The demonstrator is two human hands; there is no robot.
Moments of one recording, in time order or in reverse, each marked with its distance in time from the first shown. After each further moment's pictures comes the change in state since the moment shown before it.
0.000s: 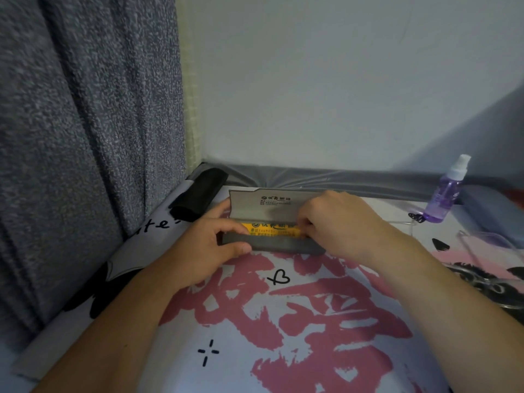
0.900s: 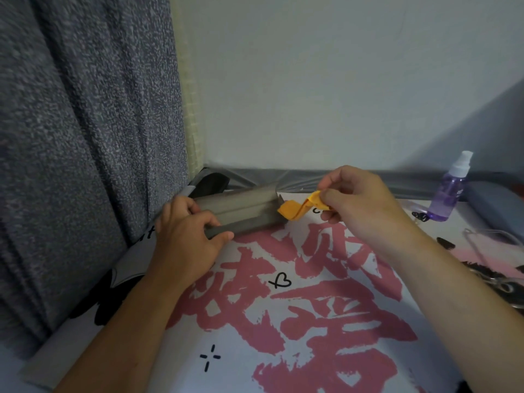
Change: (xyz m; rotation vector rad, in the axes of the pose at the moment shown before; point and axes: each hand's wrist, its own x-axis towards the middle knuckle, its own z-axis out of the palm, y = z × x) left_hand -0.004 0.002 -0.010 0.637 0.429 -0.160; right_hand -0.013 0.006 -0.017 1.161 0.282 0.505
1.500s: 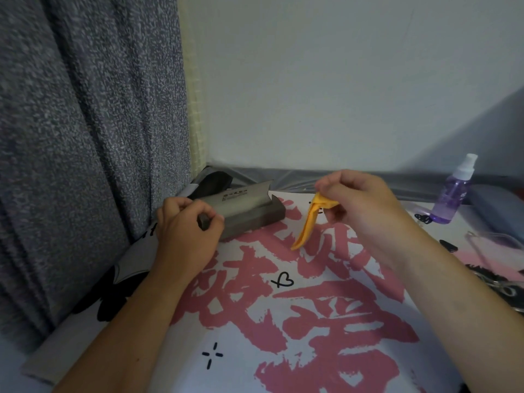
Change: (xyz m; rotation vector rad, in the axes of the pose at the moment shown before) left_hand -0.002 0.008 -0.004 -0.247 0.063 -0.185; right_hand 0.001 0.003 0.004 0.232 -0.039 0.009
